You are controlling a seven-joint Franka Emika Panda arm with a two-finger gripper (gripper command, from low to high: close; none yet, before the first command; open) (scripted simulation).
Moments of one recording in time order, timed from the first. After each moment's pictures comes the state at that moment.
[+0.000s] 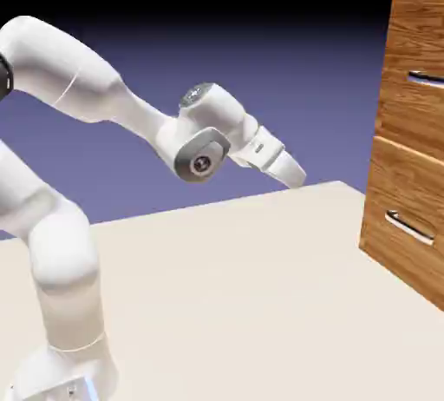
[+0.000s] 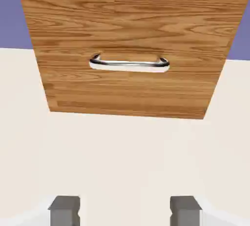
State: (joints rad) arm -0.01 -0.55 0.03 -2.79 -0.04 3.03 0.69
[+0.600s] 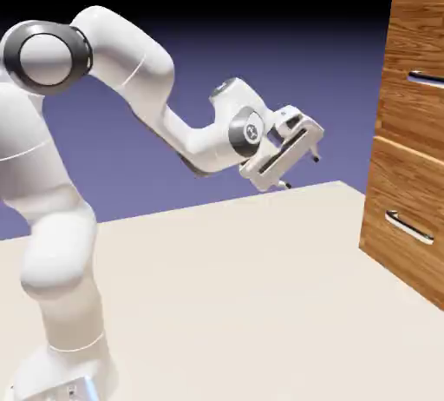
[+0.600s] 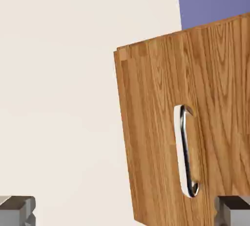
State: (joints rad) arm -0.28 -0.18 0.40 -2.44 -0.69 2.96 -0.09
